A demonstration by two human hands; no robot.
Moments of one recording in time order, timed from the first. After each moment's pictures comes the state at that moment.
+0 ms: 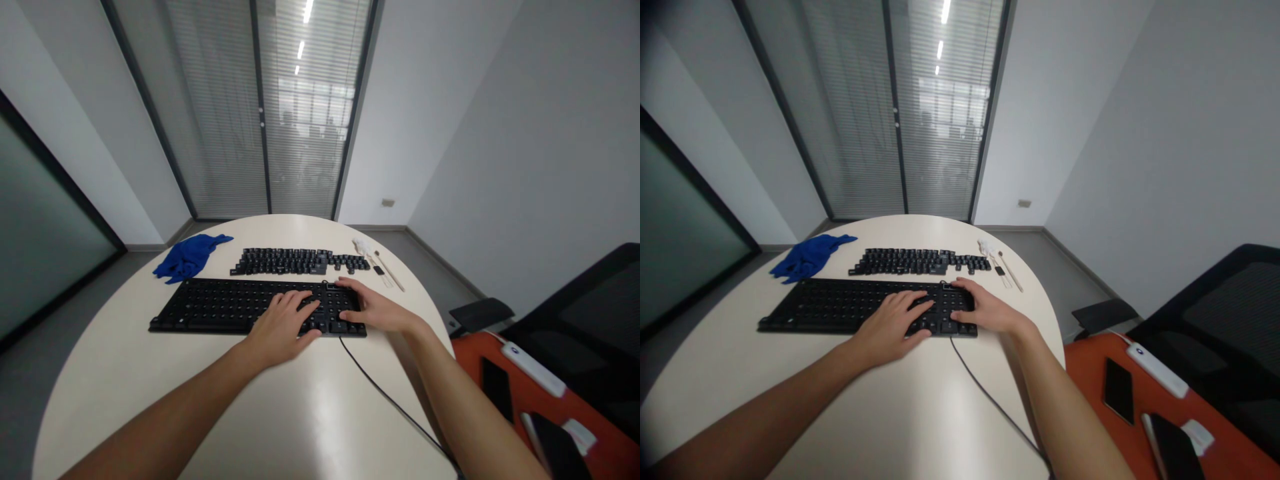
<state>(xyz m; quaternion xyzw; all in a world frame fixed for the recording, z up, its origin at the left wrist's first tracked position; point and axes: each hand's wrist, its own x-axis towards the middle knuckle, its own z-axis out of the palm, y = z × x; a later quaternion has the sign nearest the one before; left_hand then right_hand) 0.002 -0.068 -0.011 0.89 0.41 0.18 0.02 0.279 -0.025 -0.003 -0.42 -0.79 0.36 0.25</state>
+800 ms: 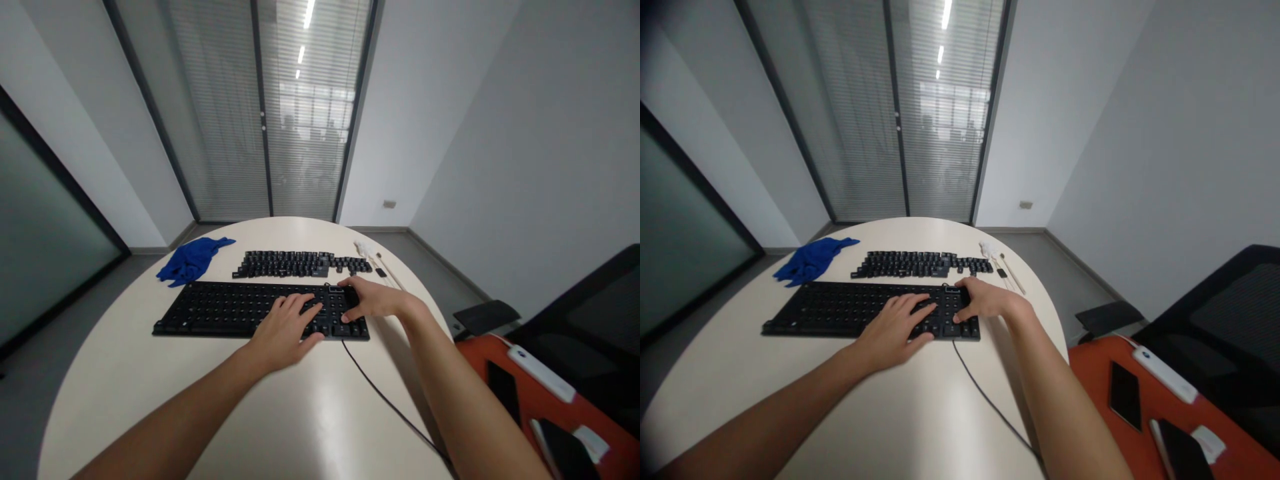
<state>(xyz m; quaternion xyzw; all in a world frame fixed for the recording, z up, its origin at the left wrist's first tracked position) 0.002 -0.067 -0.013 0.89 0.41 0.17 0.01 0.267 0.003 0.032 -0.50 -0.81 0.30 0.07</state>
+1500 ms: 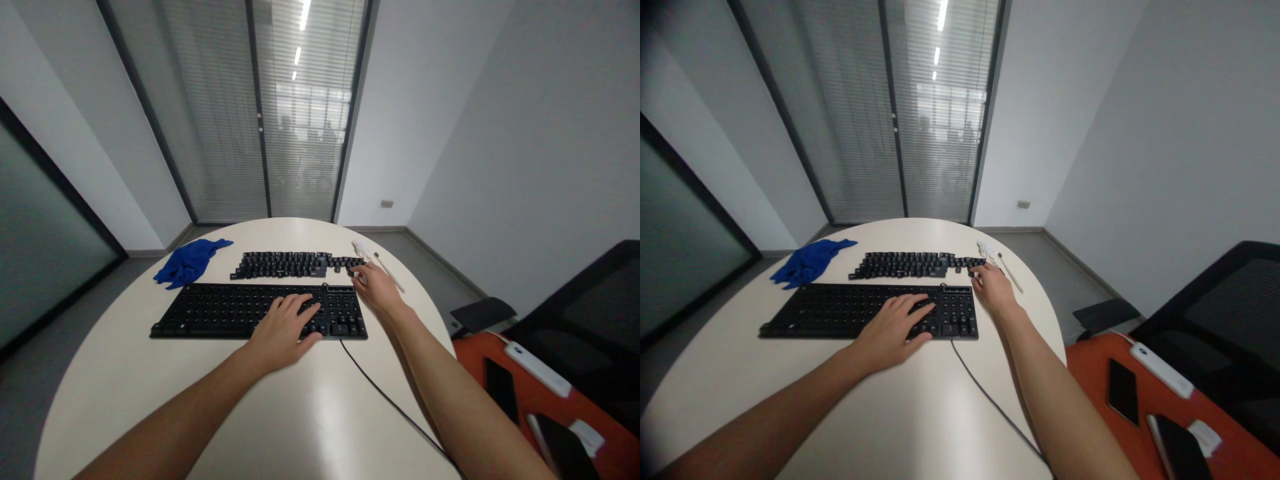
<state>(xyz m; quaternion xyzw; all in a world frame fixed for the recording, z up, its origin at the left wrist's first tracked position) 0.003 -0.068 -0.012 0.89 0.41 0.17 0.01 0.286 0.022 -0.013 -0.62 -0.76 -0.01 0.22</state>
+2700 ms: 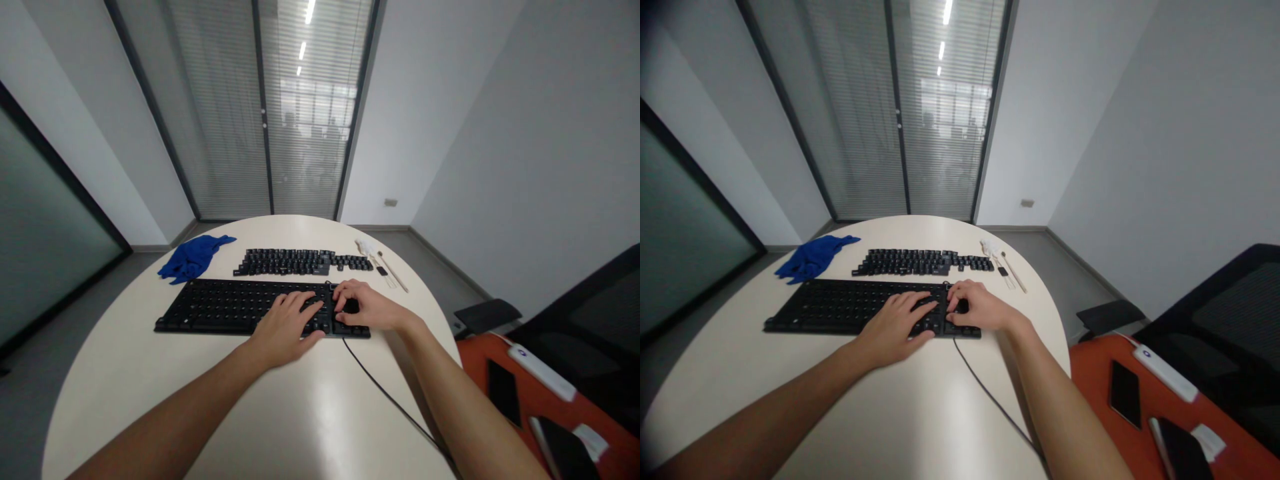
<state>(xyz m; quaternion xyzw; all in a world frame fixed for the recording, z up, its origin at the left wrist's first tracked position) 0.001 -0.067 -0.013 0.89 0.41 0.18 0.02 0.254 -0.023 0.022 -0.37 -0.88 0.24 0.20</state>
